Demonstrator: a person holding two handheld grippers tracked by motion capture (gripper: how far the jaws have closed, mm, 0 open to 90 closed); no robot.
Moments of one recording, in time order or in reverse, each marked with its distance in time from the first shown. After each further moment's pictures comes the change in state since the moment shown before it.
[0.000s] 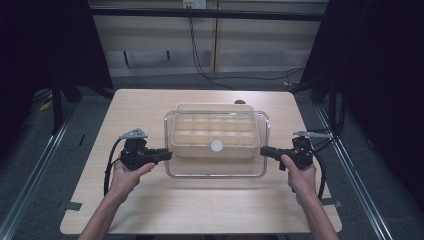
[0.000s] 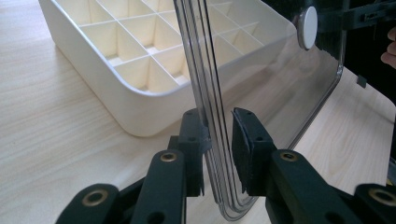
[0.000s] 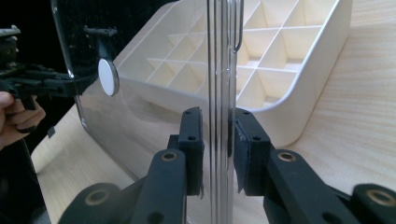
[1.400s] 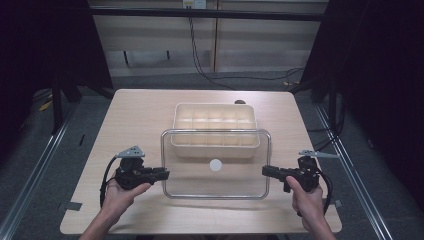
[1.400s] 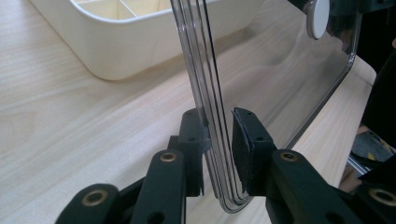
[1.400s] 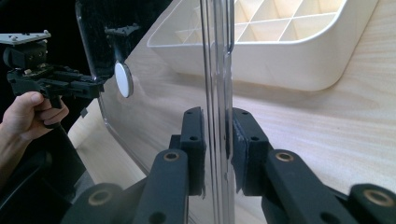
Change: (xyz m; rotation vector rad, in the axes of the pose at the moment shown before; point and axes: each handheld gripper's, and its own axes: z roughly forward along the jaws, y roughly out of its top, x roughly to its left) left arm -0.028 -0.034 -0.017 0.075 -0.021 -0.013; right arm 0.027 -0.041 -0.029 0.022 0.064 0.054
